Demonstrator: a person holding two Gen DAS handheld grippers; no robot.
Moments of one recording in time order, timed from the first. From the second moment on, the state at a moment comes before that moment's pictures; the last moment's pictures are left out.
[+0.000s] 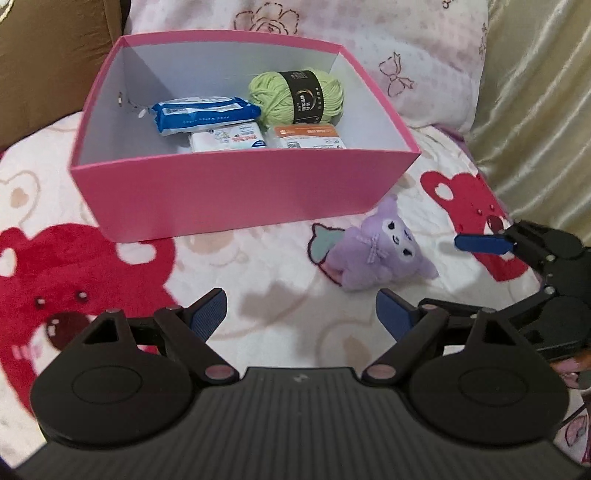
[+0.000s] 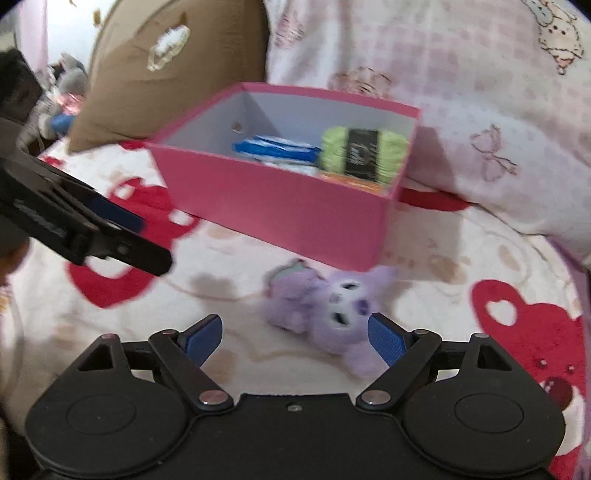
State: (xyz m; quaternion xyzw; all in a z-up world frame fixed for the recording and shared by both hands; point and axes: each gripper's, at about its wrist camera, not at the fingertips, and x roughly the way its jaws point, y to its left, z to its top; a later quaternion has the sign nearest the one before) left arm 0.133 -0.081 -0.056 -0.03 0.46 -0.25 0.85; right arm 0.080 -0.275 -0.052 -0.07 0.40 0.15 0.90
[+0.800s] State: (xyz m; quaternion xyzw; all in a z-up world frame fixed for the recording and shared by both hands) left arm 0.142 -0.125 -0.114 -0.06 0.45 -0.24 0.86; right arm 0.115 -0.291 -0.118 -0.02 0.45 0.12 0.88
